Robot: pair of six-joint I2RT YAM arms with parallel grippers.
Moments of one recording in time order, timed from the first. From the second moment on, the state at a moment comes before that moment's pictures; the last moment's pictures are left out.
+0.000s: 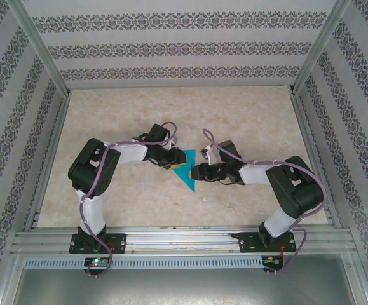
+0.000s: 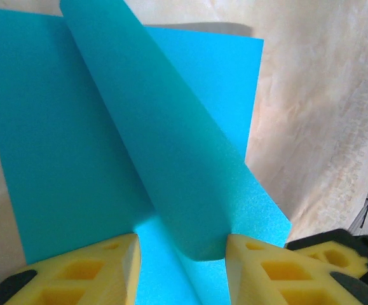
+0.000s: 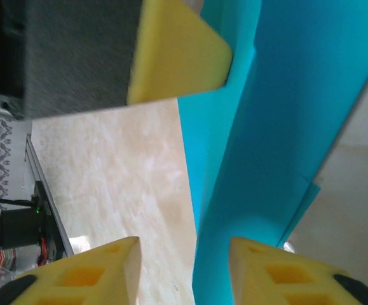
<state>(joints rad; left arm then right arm) -0.48 1.95 1.11 -0.19 0.60 -0.71 0.45 1.63 0.60 0.20 -0.76 0.55</state>
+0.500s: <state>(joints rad) -0.48 1.95 1.11 -0.19 0.59 -0.71 0.44 1.69 0.66 0.19 -0.76 0.56</state>
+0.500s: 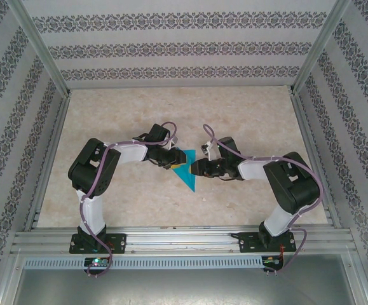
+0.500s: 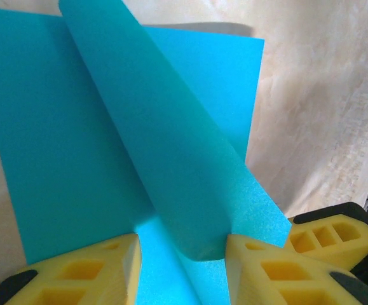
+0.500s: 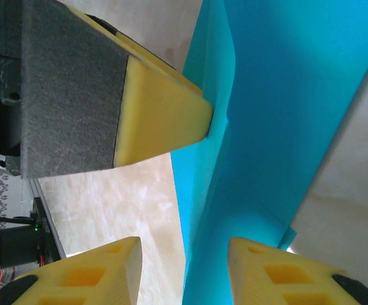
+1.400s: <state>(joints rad) -0.48 1.95 1.11 -0.19 0.59 -0.71 0.44 1.73 0.69 0.12 -0.71 0.54</state>
